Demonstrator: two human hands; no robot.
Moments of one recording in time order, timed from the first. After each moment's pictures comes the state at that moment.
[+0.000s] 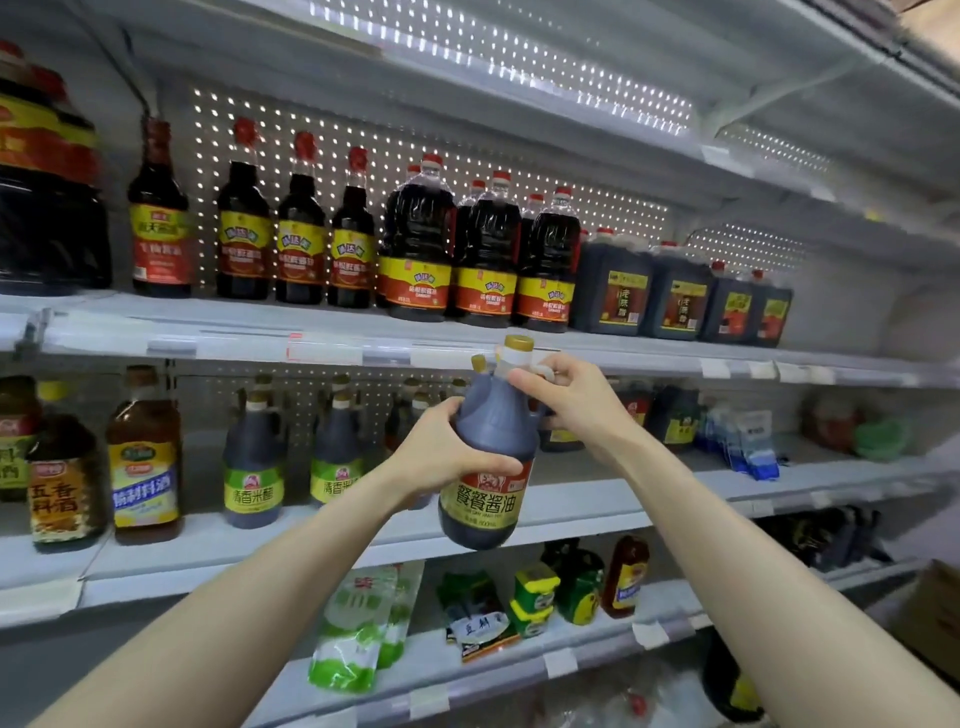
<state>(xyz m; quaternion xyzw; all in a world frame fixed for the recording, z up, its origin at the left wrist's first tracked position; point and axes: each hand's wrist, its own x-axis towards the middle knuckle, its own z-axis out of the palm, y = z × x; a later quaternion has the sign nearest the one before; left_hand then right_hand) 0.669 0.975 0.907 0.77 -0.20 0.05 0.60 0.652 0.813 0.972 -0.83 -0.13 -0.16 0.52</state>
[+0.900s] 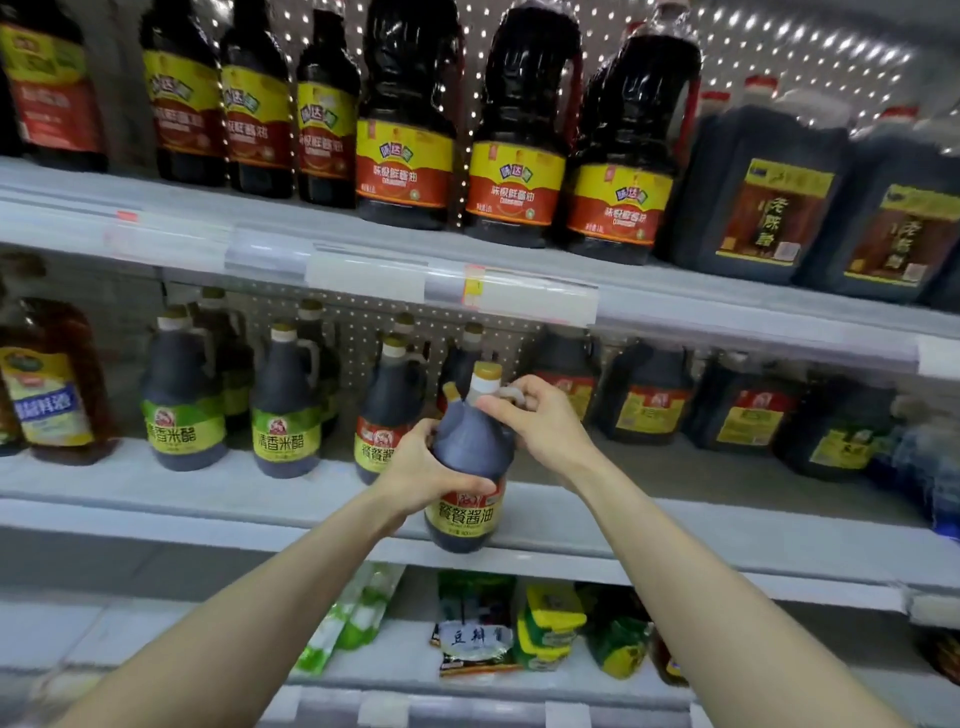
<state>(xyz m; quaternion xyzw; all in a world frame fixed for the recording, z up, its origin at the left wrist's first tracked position) 0.879 0.877 0.772 0.82 0.06 0.10 0.57 0.922 0.728 0.833 -0.80 -0.21 0.00 0.56</state>
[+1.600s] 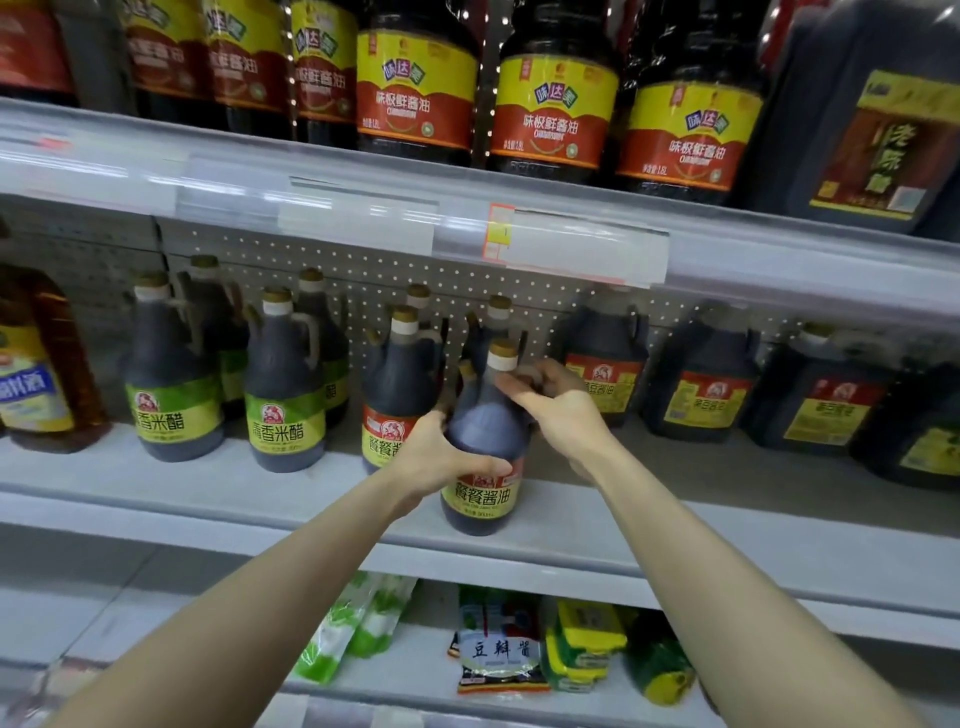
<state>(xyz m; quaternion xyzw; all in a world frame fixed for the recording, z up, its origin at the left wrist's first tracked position) 0.944 0.892 0.730 0.80 0.10 0.06 0.59 0.997 0.749 0.781 -0.77 -0.21 0.01 0.60</state>
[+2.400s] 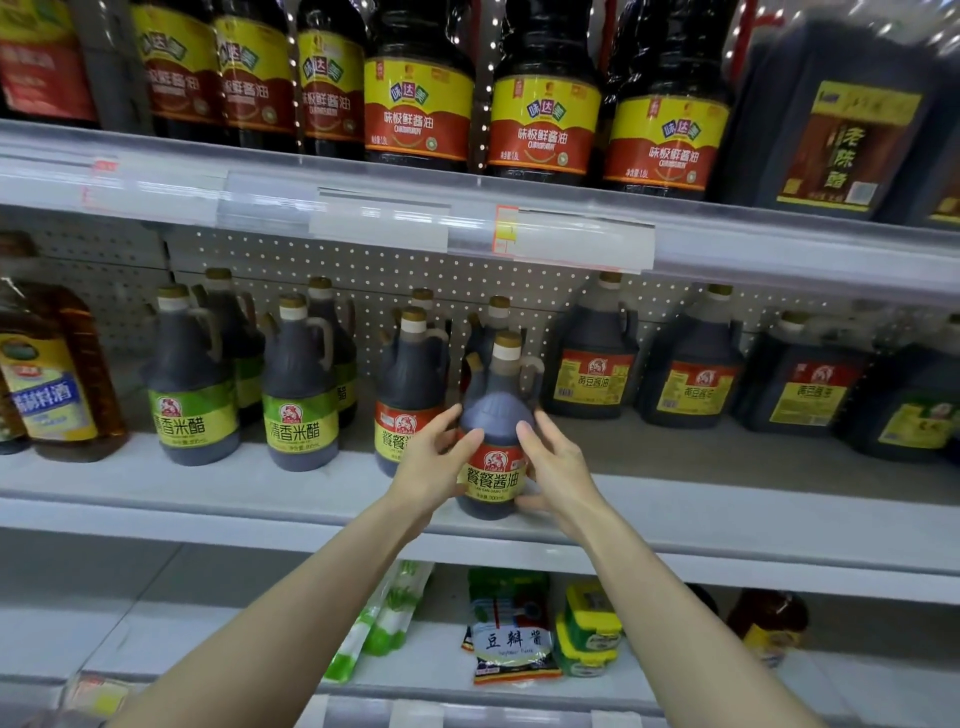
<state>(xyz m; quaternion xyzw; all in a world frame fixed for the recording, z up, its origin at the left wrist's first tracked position) 0.903 0.888 0.723 0.69 0.09 0.11 0.71 0.941 0.751 0.737 -0.72 -0.04 0.12 0.69</state>
